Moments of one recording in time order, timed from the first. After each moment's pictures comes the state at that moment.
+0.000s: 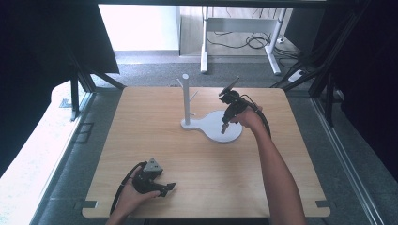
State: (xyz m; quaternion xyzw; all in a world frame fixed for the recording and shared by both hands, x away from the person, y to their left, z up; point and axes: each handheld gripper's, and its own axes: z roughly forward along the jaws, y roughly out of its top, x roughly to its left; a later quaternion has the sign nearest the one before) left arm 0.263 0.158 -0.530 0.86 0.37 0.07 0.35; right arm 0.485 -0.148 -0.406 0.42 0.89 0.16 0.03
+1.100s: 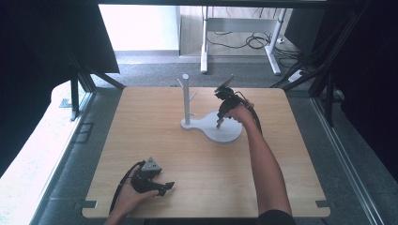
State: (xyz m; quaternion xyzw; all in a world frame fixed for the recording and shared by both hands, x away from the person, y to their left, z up) left arm 0.264 0.162 -0.529 0.86 0.37 0.06 0.35; right arm 0.529 -0.137 -0.438 0.44 0.88 0.16 0.02
